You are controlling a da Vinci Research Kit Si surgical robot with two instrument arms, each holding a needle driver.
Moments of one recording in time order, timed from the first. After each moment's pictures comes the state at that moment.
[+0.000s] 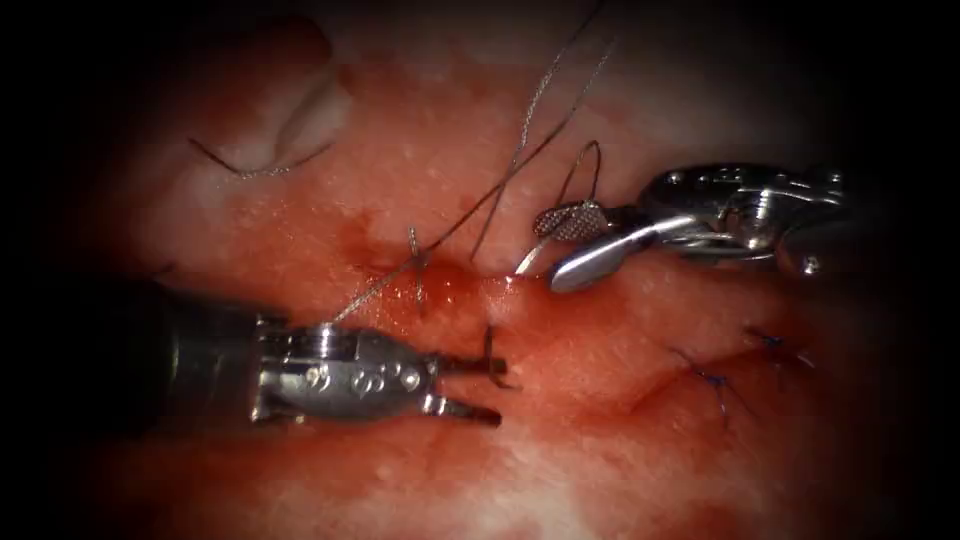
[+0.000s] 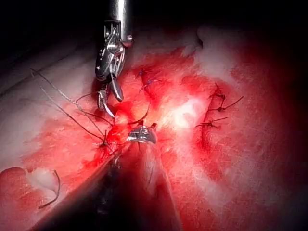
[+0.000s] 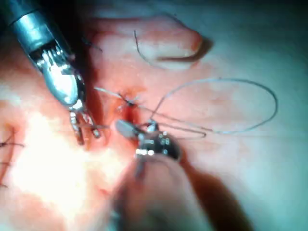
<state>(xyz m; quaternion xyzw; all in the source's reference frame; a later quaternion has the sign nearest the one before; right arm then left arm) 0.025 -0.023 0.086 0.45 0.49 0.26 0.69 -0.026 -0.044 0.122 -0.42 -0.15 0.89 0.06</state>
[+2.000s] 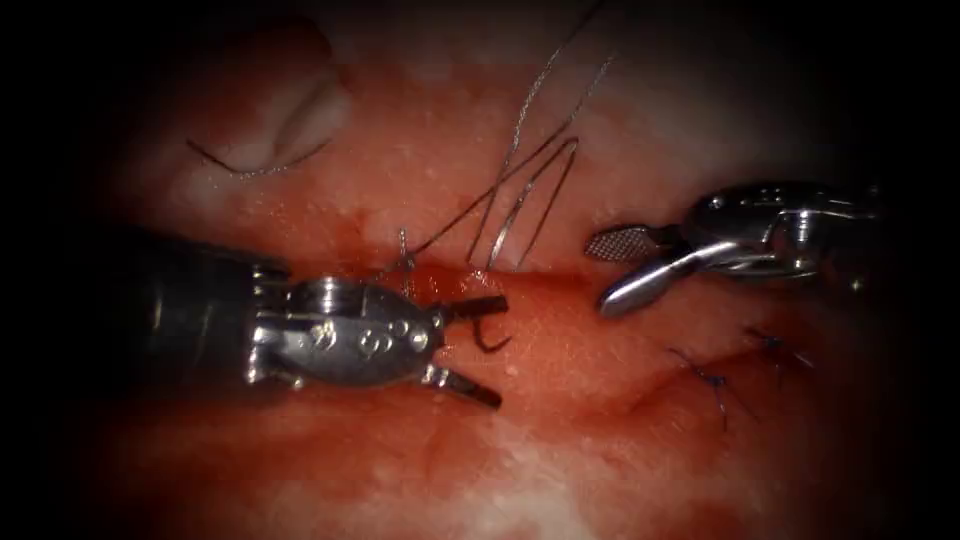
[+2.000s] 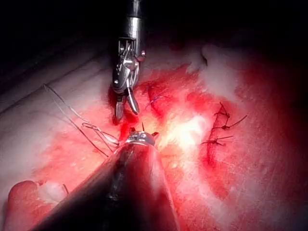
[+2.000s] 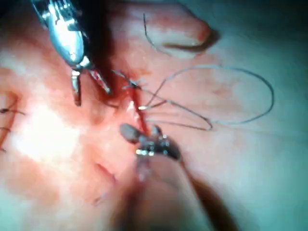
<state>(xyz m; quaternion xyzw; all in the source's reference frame) 0.022 -0.024 0.086 0.36 0.48 0.24 0.76 -0.026 -0.041 0.120 -0.38 -0.11 0.91 0.10</state>
